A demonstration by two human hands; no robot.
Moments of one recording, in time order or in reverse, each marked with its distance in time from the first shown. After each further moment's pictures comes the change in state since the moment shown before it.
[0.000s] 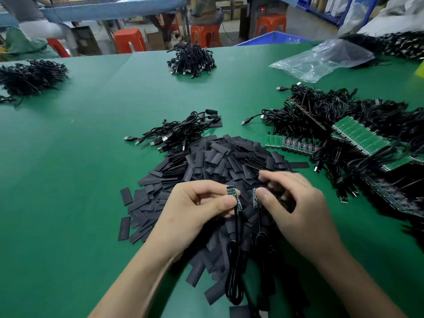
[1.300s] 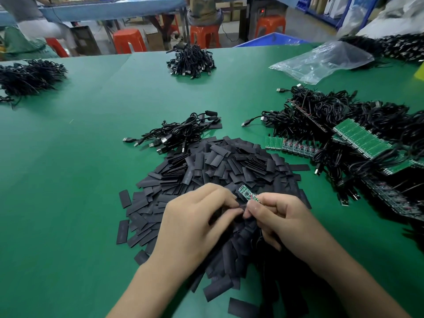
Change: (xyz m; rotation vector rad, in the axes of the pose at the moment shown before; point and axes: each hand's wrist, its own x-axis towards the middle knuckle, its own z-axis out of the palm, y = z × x) left_hand -0.008 -0.011 0.001 0.954 0.132 0.623; right_hand -0.002 -0.005 0.003 0.578 -0.457 0.328
